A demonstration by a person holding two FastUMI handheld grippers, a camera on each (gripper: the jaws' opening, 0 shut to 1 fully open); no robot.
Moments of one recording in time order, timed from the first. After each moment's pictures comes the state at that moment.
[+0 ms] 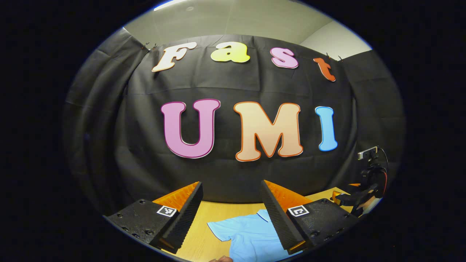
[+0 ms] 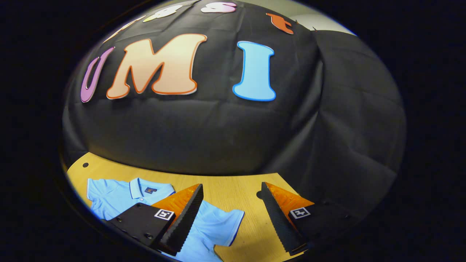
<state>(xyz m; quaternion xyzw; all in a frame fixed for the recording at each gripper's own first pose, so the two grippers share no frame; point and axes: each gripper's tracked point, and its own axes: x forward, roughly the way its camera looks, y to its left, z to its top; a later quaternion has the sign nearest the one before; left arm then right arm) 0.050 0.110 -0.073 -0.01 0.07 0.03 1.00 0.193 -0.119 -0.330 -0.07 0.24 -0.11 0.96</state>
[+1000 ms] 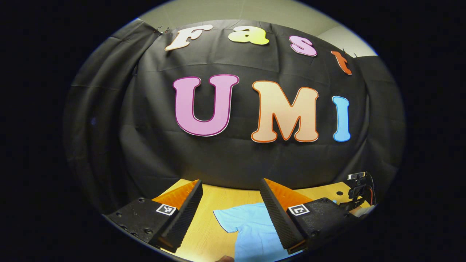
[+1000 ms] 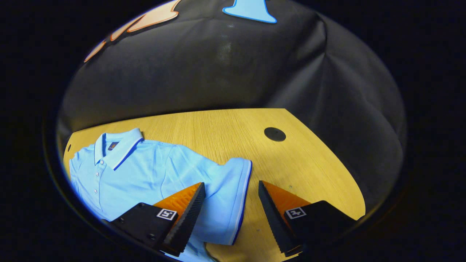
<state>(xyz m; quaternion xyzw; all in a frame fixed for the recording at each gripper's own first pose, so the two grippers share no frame) 0.055 0.139 -0.118 -0.04 0.13 0.05 0.99 0.167 -0.138 -0.500 -0.03 0.43 -0.15 0.89</state>
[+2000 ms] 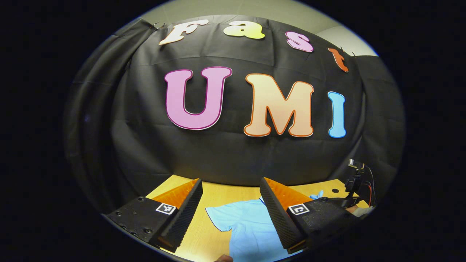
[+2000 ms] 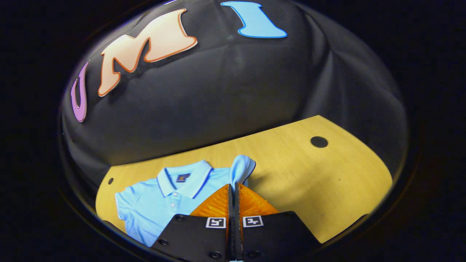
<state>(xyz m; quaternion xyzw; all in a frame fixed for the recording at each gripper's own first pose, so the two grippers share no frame) 0.065 0.123 -0.138 -0.05 0.15 0.02 0.99 0.195 0.000 -0.437 0.13 0.36 -0.05 0.92</state>
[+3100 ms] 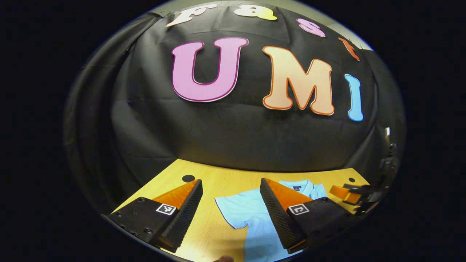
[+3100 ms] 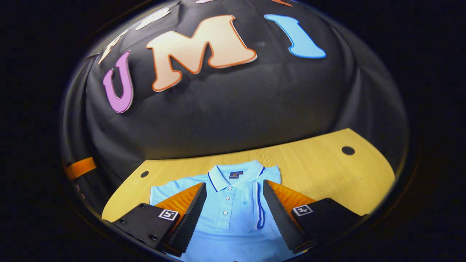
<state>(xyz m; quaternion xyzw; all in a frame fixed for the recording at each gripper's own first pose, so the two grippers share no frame) 0.097 0.157 -0.240 -0.05 0.21 0.05 0.97 0.150 0.079 -0.358 0.10 0.31 0.07 0.94</state>
